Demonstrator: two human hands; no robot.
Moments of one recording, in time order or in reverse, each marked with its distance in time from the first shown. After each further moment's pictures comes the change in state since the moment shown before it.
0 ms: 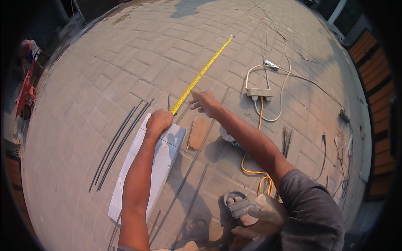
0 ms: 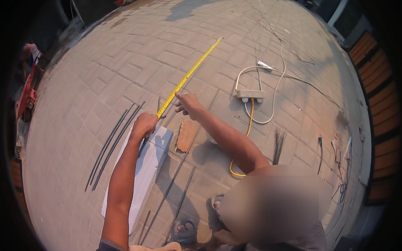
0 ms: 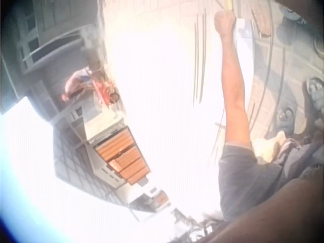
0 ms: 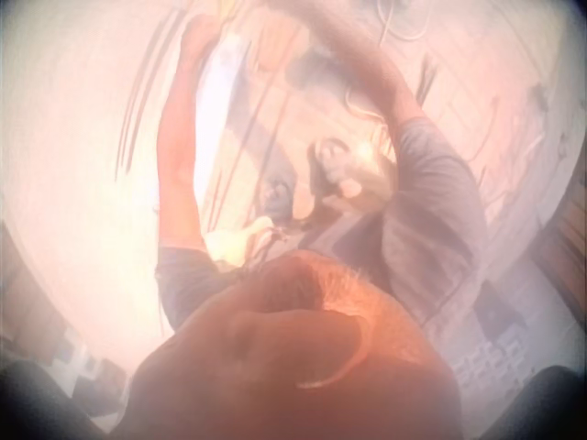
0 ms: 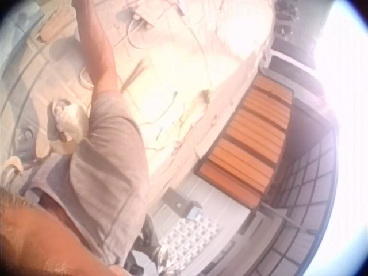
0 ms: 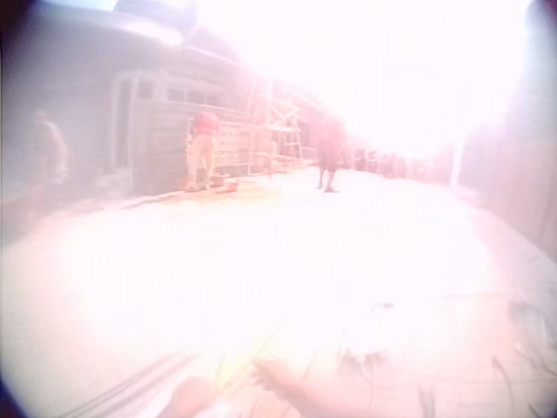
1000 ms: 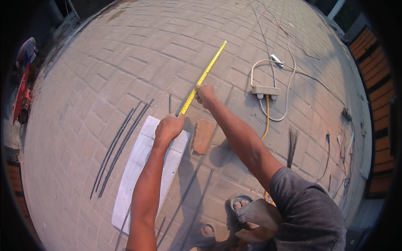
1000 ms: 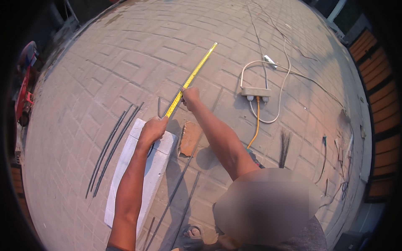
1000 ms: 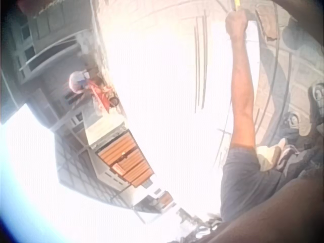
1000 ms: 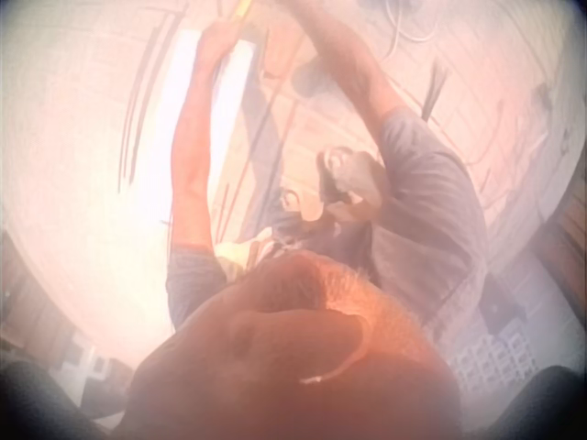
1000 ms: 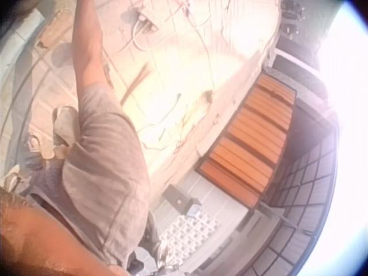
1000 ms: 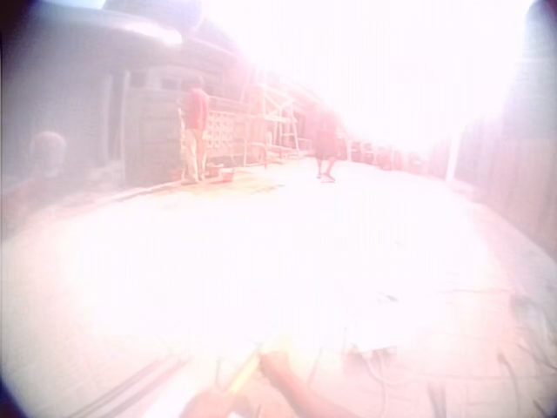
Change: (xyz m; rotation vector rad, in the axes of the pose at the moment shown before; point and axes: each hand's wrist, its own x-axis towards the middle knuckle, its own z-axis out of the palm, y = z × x) left_hand 0.003 0.029 0.020 -0.291 0.003 -0.141; right_hand 0.106 0.033 -0.005 0.125 0.282 0.035
